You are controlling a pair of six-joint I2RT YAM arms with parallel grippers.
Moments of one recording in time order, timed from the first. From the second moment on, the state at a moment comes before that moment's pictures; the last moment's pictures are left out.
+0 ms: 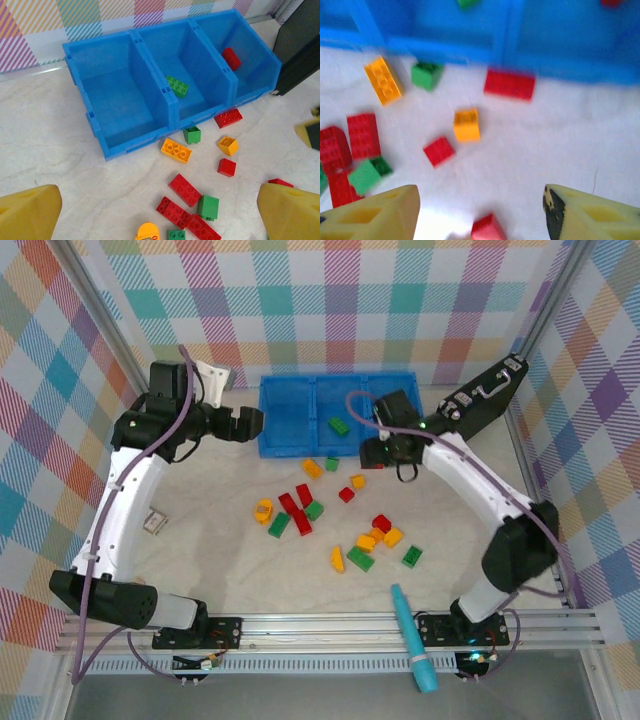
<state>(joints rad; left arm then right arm) -0.21 1.38 1.67 -0.95 0.27 0.02 0.52 1.58 1.45 -0.94 0.07 0.33</state>
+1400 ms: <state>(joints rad) -0.25 1.37 1.60 -0.94 0.26 0.02 0.59 1.39 0.75 -0.69 -0.02 1.20</state>
